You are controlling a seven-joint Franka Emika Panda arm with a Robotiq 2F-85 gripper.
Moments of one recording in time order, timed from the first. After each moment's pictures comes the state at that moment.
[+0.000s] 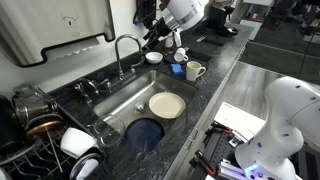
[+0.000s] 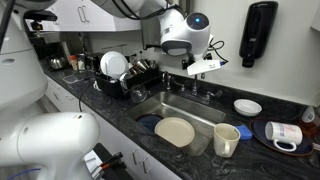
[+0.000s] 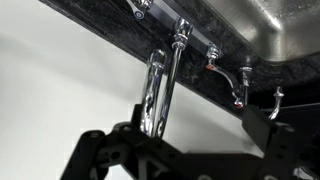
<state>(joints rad) 0.84 0.03 -0.95 -2.15 1.06 2.69 -1.75</state>
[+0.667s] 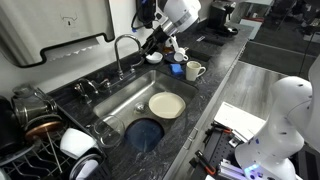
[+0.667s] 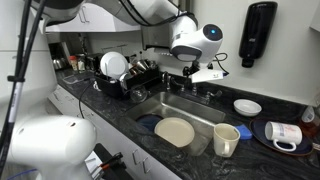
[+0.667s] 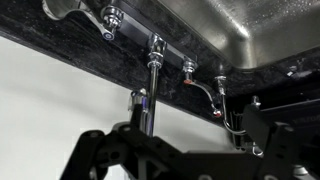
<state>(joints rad) 0.58 0.19 -0.79 -2.05 1.15 2.41 -1.79</state>
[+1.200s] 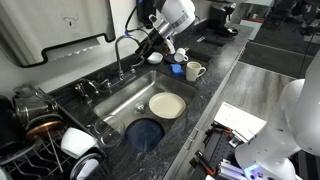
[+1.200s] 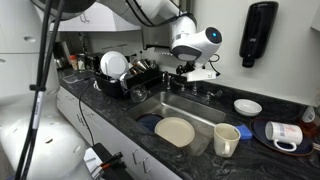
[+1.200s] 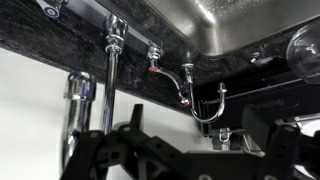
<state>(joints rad) 0.13 0.17 -0.29 -2.02 1.09 2.32 -1.78</state>
